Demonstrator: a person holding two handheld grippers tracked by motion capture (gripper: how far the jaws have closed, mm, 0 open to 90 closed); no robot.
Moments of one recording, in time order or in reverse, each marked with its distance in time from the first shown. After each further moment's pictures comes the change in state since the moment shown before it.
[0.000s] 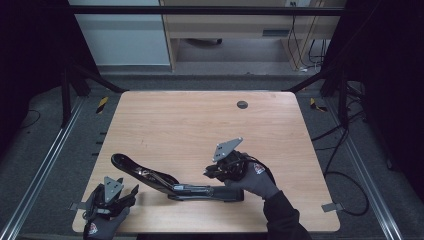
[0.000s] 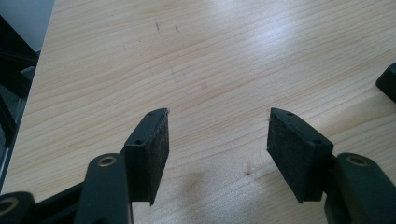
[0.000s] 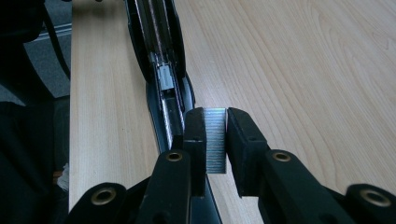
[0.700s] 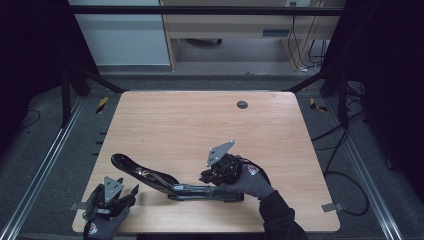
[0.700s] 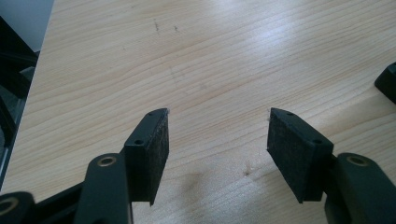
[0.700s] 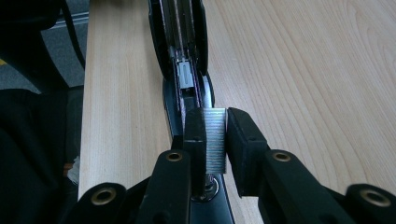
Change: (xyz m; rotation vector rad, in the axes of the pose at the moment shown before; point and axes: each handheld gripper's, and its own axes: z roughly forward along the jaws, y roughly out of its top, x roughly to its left) left arm 0.000 0.000 0.000 0.001 -0.002 0.003; right arm 0.005 0.003 0.016 0.032 0.067 -0.045
